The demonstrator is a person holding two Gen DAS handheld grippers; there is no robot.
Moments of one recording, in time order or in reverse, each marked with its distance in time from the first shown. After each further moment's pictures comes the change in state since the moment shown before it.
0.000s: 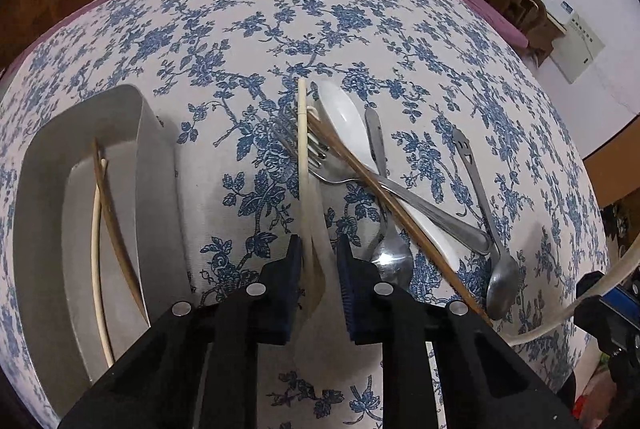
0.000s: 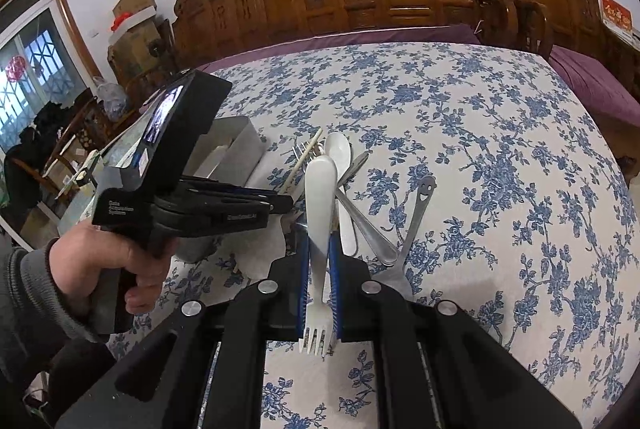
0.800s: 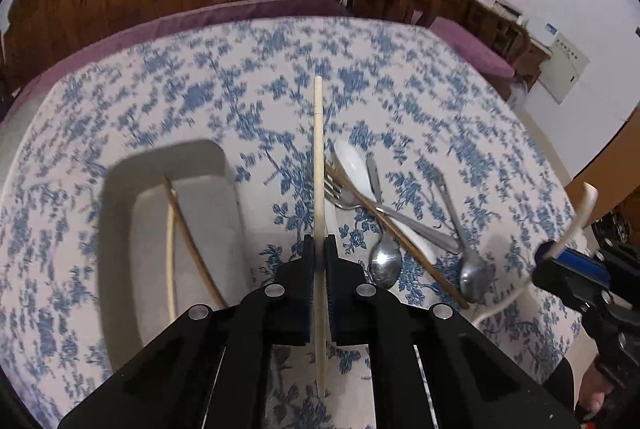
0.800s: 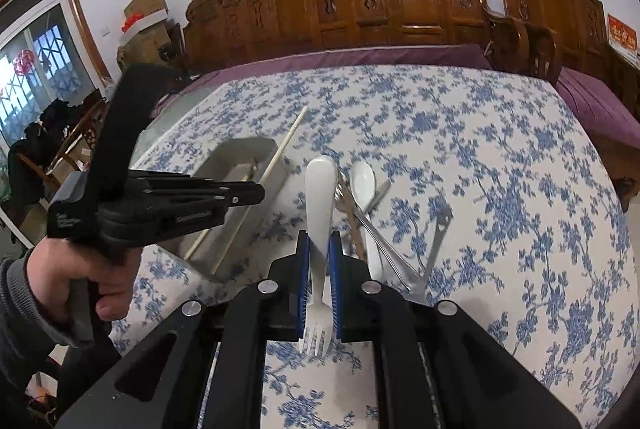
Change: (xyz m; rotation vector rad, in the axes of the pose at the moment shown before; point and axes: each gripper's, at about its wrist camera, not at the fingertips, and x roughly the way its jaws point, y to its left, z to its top) left arm -0.088 0.014 -0.010 0.033 -0.167 0.010; right arm -0.016 0.031 0.024 -0.039 -0.043 0.009
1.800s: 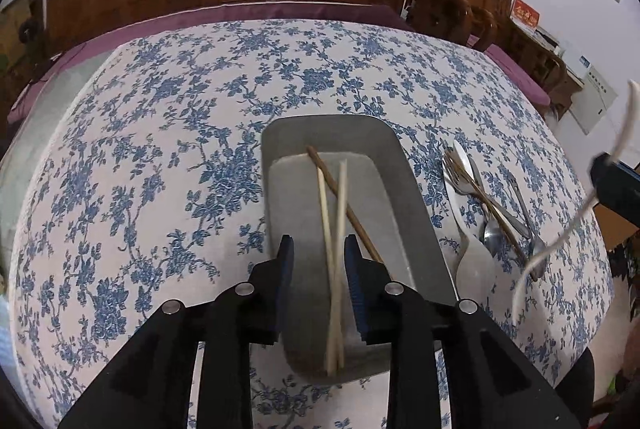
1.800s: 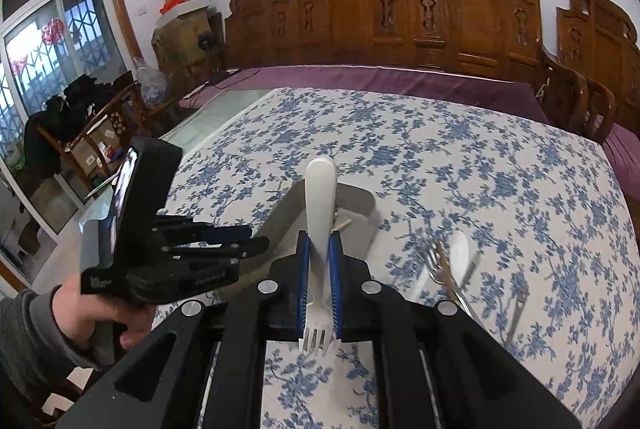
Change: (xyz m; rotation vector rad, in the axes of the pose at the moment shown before) left arm -0.030 0.124 -0.038 -0.116 -0.017 0.078; right arm 0.038 0.115 0.065 -0.131 -0.002 0.064
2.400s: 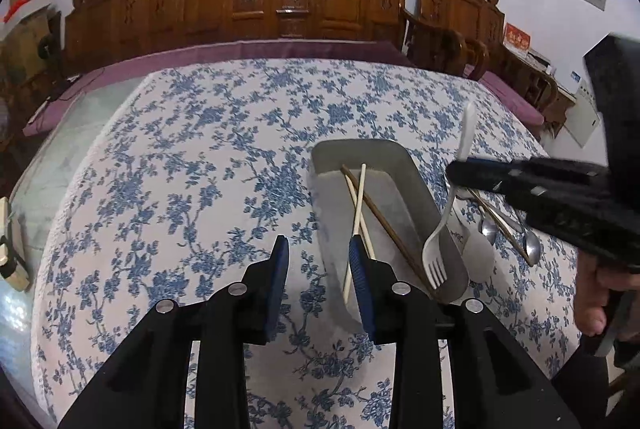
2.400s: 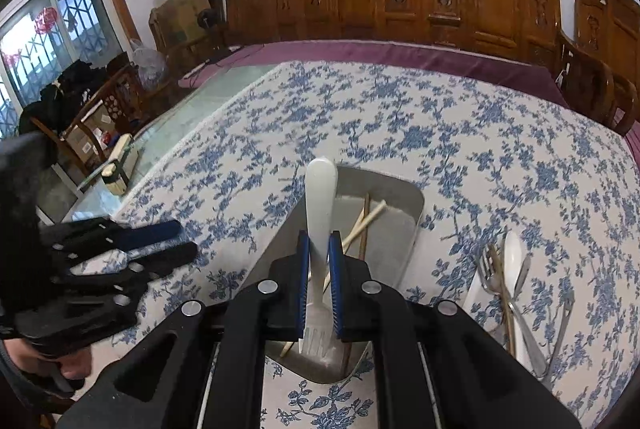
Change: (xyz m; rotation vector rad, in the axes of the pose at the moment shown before) left arm -0.066 0.032 -0.032 0.015 -0.153 0.022; right arm 0.072 0.028 0.007 0.005 0.092 0.007
